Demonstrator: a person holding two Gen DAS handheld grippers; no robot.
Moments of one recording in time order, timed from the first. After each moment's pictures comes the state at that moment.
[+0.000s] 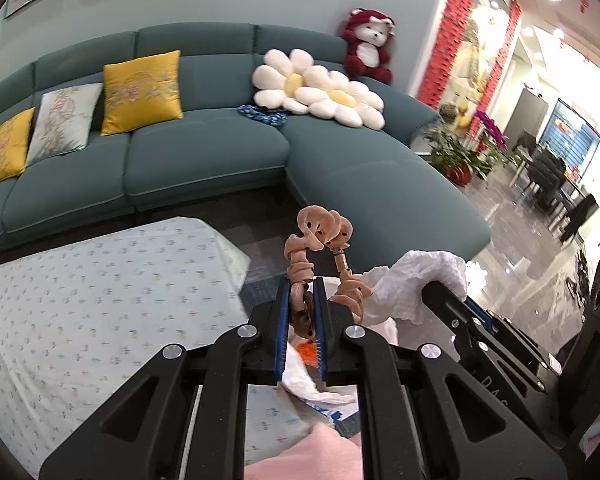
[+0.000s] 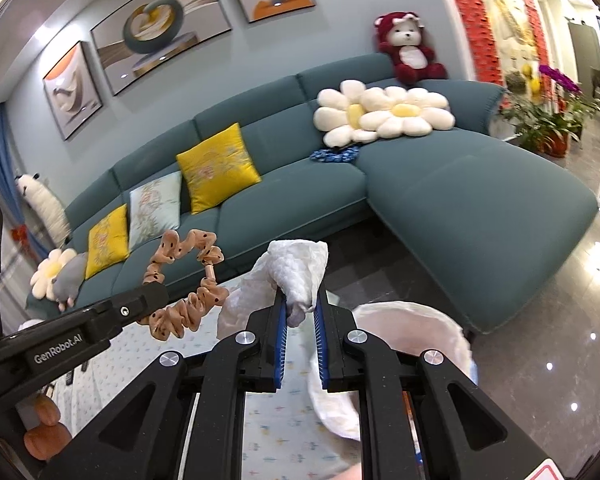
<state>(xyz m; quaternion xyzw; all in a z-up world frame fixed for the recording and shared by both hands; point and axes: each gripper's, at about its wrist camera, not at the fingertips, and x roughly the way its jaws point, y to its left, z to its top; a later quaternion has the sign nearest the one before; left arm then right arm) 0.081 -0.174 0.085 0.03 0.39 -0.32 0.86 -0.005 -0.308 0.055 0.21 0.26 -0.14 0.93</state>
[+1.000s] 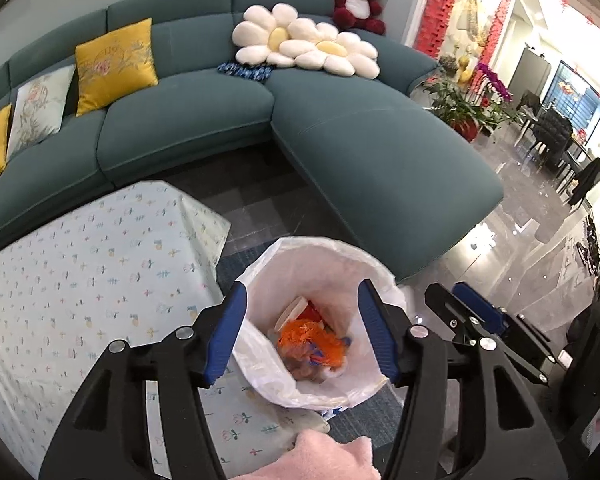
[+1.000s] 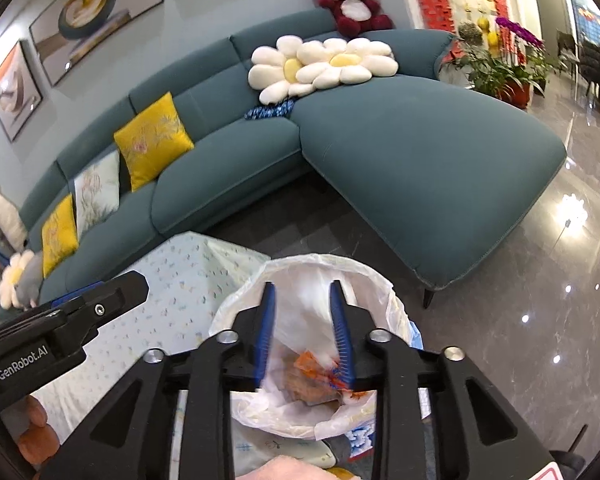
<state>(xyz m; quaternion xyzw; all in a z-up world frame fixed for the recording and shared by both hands) 0.092 -0.247 -0.009 0.08 0.44 -0.31 0.84 0.001 -0.386 -0.045 0.23 0.34 -0.20 0.89</state>
